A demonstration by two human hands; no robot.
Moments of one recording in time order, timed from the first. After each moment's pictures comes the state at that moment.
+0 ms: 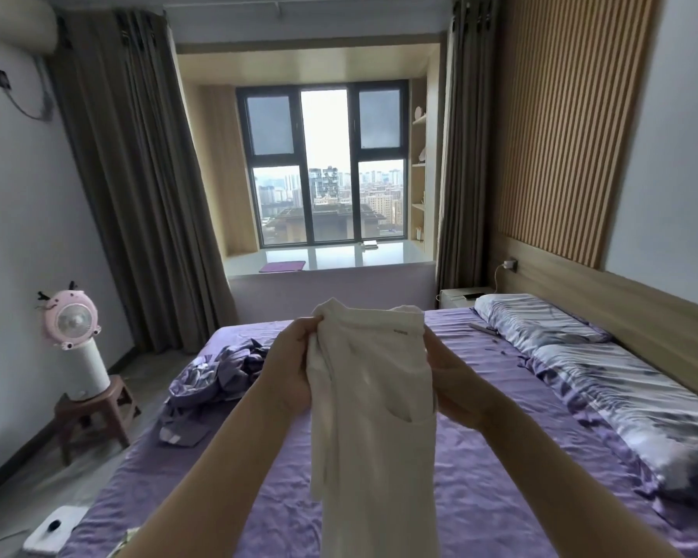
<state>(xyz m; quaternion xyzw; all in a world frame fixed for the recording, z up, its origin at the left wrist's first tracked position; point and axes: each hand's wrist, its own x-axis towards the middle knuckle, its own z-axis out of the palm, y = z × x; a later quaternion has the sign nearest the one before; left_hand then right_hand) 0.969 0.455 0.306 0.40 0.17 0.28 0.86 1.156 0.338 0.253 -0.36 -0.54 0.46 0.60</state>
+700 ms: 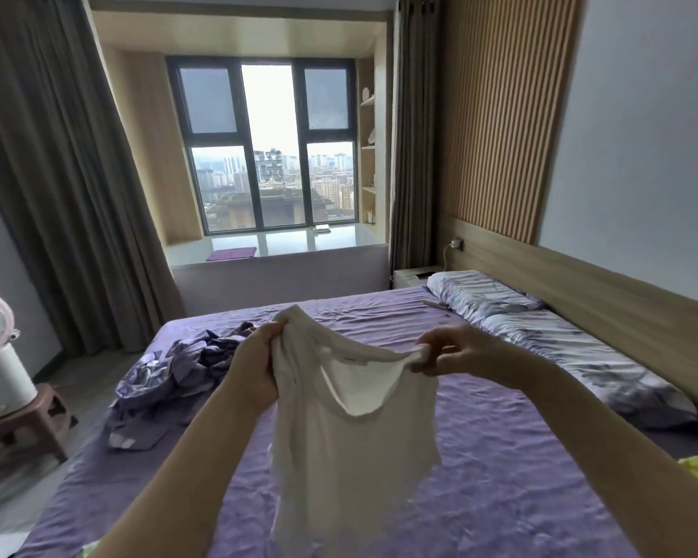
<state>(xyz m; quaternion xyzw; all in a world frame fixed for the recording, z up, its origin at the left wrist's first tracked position) 0.953 0.490 0.271 0.39 0.25 0.28 0.84 1.170 0.288 0.270 -0.67 -0.51 0.31 0.45</state>
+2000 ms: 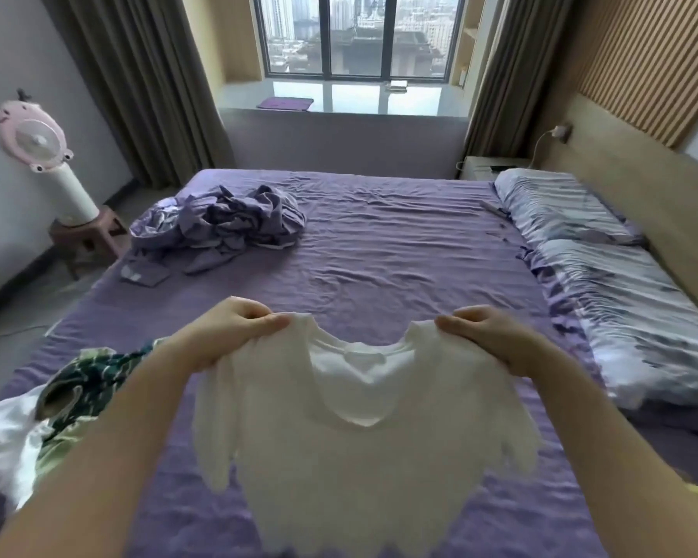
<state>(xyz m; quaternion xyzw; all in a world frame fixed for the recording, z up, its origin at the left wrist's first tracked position) 1.073 0.453 0.149 0.74 0.44 0.11 0.50 1.394 0.287 0.138 -0.70 -0.42 0.44 0.37</state>
